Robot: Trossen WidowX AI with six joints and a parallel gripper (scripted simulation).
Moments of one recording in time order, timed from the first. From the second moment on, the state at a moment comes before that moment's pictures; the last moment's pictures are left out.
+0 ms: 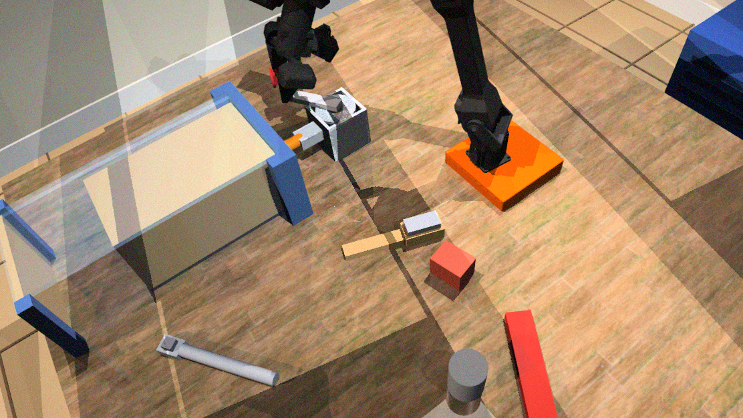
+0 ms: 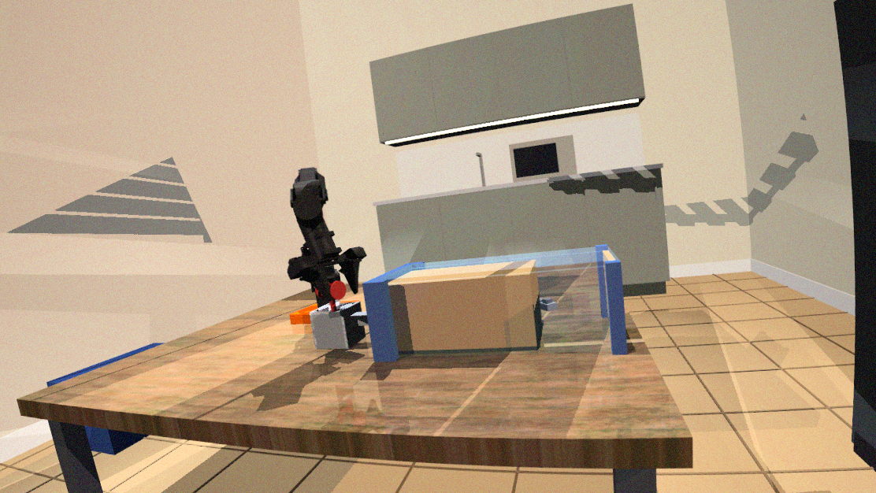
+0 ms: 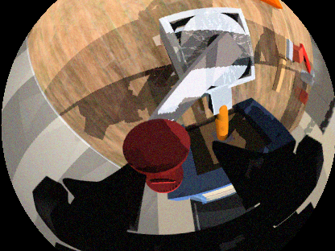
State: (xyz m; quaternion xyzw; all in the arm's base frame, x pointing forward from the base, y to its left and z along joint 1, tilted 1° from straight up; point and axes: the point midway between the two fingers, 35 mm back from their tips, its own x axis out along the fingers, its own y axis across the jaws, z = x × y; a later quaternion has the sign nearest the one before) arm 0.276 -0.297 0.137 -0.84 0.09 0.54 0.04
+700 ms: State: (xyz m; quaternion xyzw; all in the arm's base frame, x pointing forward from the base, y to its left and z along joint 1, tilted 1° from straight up) arm 0.272 -0.294 0.200 -0.83 0.09 0.54 0.05
